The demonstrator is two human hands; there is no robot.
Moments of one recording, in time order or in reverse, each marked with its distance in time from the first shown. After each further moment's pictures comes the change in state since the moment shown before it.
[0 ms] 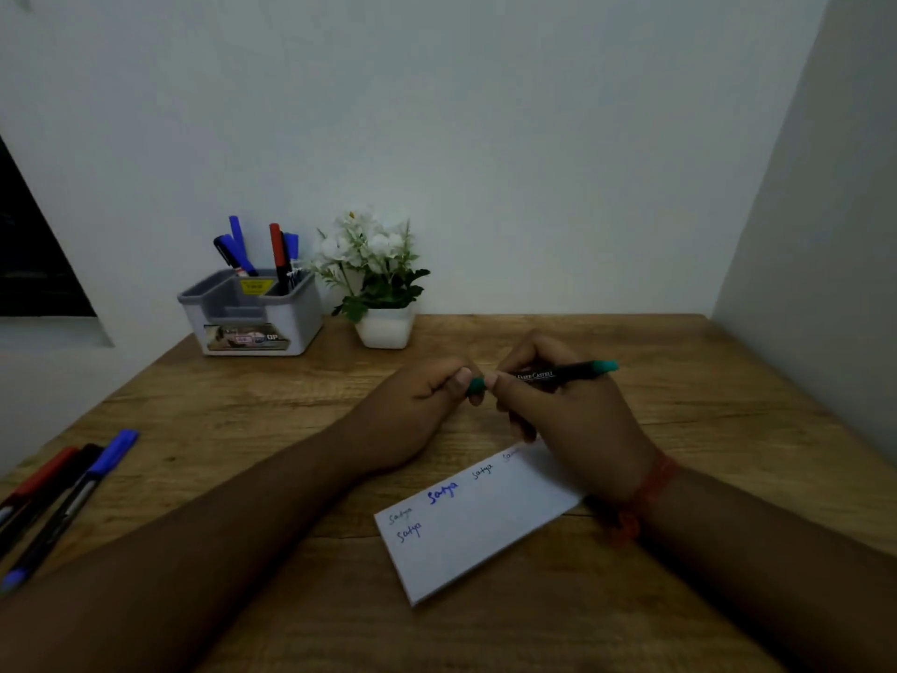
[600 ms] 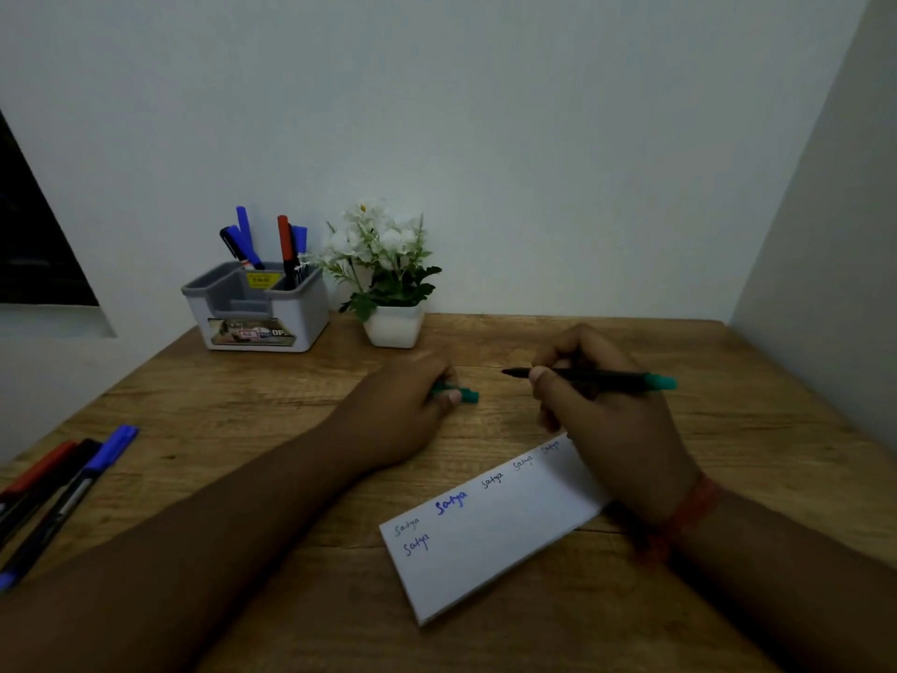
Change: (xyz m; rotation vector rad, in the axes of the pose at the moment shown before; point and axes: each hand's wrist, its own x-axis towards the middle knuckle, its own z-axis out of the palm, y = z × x) left_hand 0.005 -0.028 -0.008 0.381 -0.007 -0.194; right_hand -0.002 0.001 -0.005 -0.100 0.140 -0.022
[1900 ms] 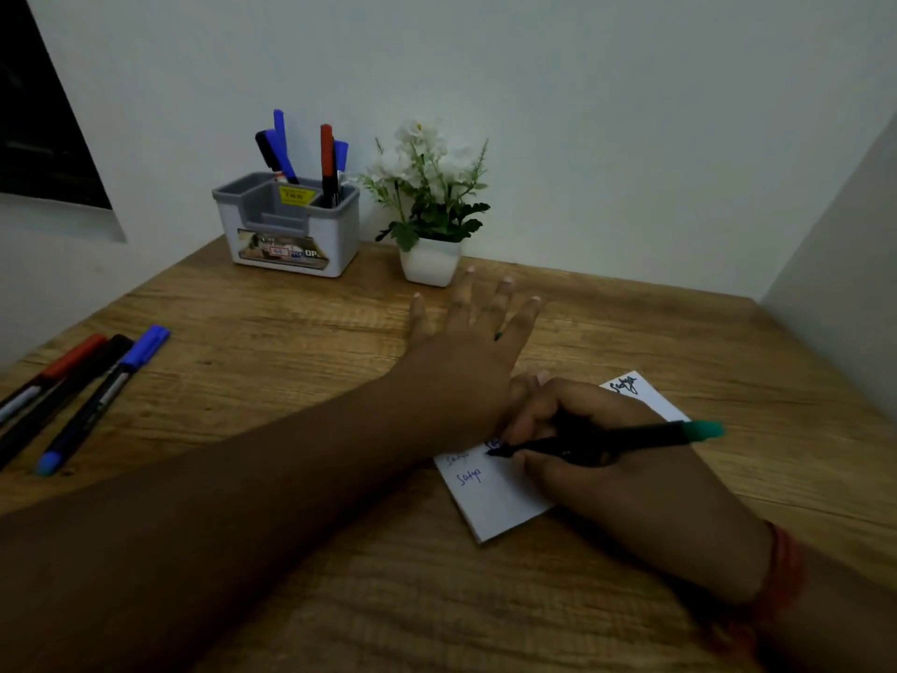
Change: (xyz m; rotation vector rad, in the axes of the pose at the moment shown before) left_hand -0.025 0.024 0.021 0.415 -0.056 0.046; right_hand -0.058 -0.044 0.020 -0.203 -0.442 0.107
